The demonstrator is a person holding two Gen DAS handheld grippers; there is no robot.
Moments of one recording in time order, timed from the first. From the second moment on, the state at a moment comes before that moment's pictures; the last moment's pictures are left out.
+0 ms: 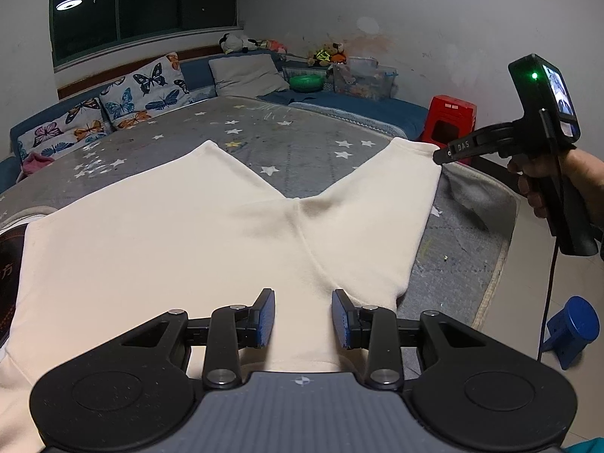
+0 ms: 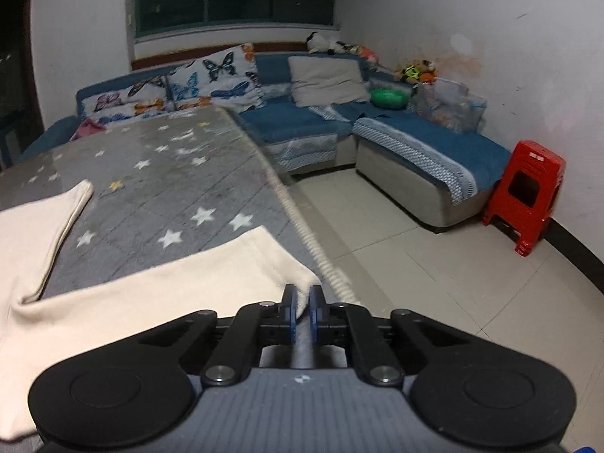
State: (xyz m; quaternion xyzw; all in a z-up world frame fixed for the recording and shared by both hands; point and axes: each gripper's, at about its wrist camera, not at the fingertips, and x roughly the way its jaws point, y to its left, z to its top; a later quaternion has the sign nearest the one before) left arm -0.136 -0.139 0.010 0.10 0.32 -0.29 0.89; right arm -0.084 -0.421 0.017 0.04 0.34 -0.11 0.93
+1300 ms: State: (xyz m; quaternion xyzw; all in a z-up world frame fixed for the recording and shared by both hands) left arm -0.103 0.140 0.011 0.04 0.33 0.11 0.94; right arm -0.081 -0.378 0.017 -0.01 0.35 -0.06 0.93
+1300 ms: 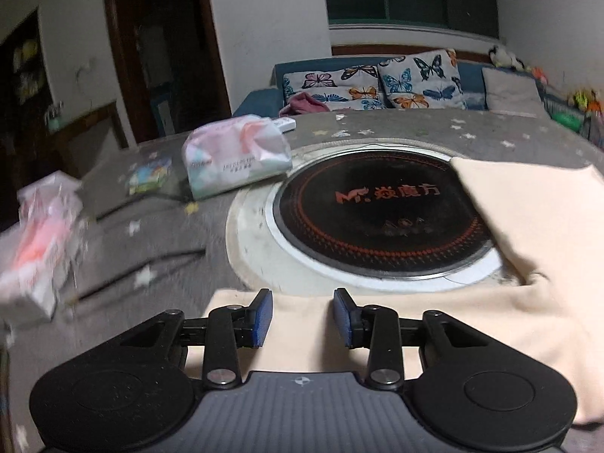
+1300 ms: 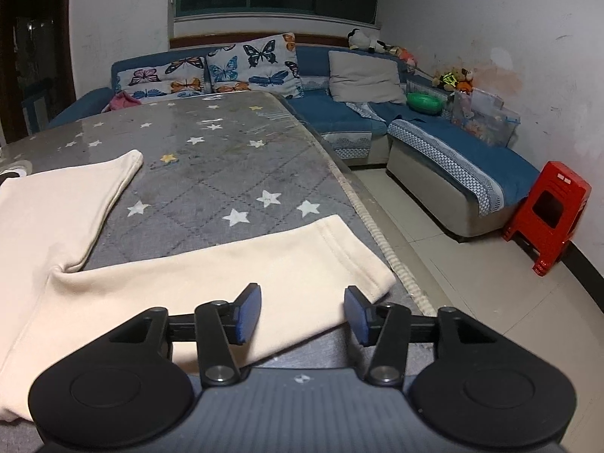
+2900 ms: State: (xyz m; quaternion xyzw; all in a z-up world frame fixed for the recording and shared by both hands) left arm -0.141 -0.105 0.031 0.10 0.29 -0.23 0.92; right arm -0.083 -0.415 0.030 0.08 0.31 -0.09 0.94
